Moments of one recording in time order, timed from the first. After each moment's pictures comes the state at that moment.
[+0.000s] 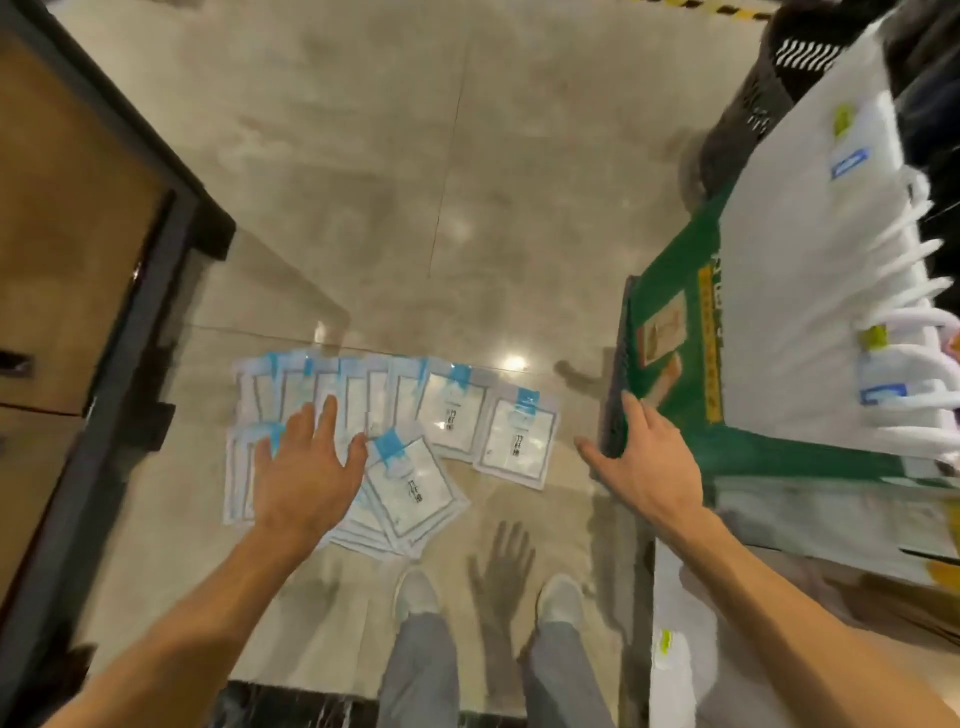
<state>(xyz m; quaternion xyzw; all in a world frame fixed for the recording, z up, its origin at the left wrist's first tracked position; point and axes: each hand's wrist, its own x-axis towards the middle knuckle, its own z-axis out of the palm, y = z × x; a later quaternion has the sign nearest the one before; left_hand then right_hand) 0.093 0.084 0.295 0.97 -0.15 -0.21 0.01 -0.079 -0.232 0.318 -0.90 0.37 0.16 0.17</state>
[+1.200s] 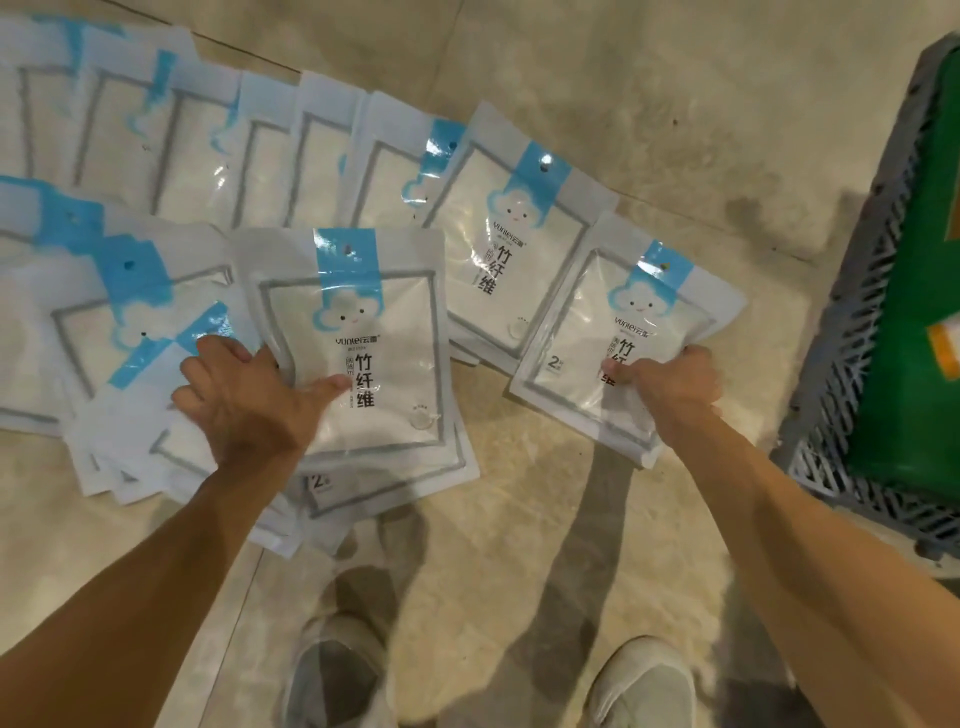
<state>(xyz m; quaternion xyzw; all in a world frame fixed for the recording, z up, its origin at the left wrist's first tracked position) 0.059 0.105 -0.214 0.99 0.07 -0.10 0.05 -0.031 -0.248 -0.250 -0.68 0.64 0.14 0.32</state>
